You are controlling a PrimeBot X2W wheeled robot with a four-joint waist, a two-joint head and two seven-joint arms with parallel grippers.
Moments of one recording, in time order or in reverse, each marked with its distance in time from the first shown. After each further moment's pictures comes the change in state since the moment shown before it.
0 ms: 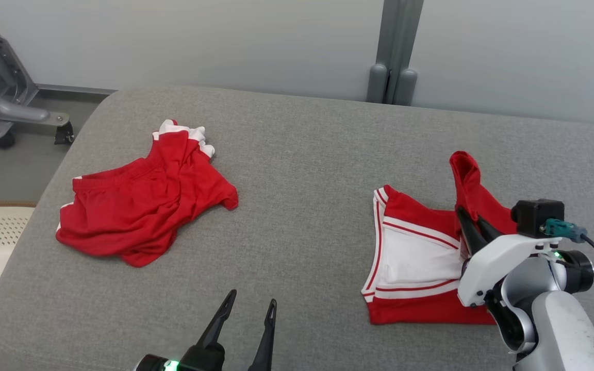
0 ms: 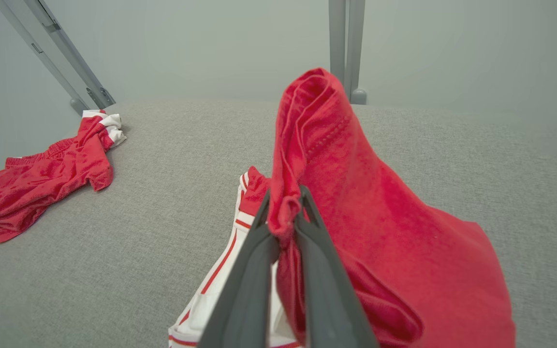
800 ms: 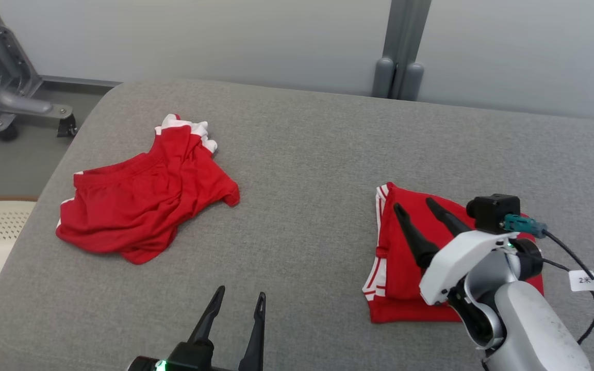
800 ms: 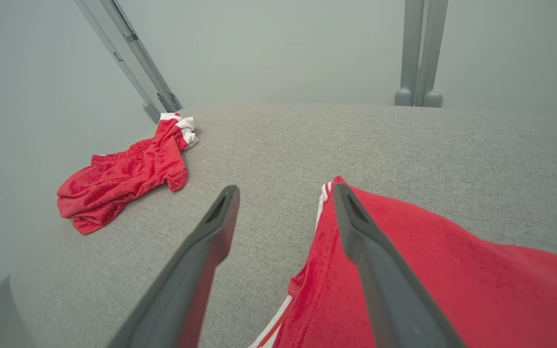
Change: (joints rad) left arm -0.003 -0.002 0.009 -0.006 -0.038 0.028 0.000; right arm -0.076 0.012 0.178 0.102 0.139 0.000 -0.087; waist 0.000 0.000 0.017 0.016
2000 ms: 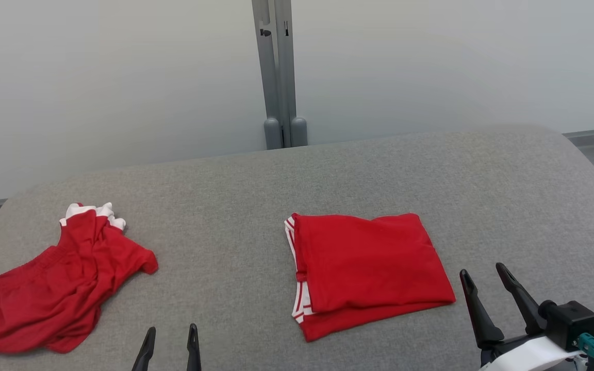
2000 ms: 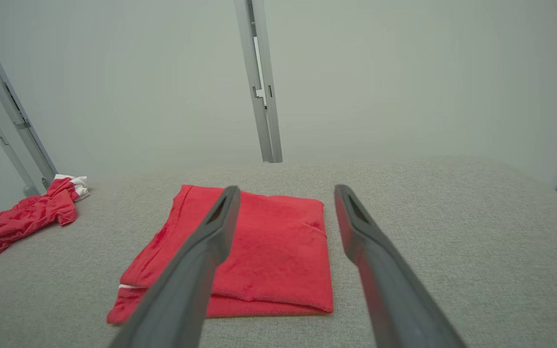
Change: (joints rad) left arm 0.141 -0.001 0.219 -0.027 -0.050 0.011 0.000; right arm 0.353 -0.157 -0.020 -0.122 -0.049 -0.001 -0.422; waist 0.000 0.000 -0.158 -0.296
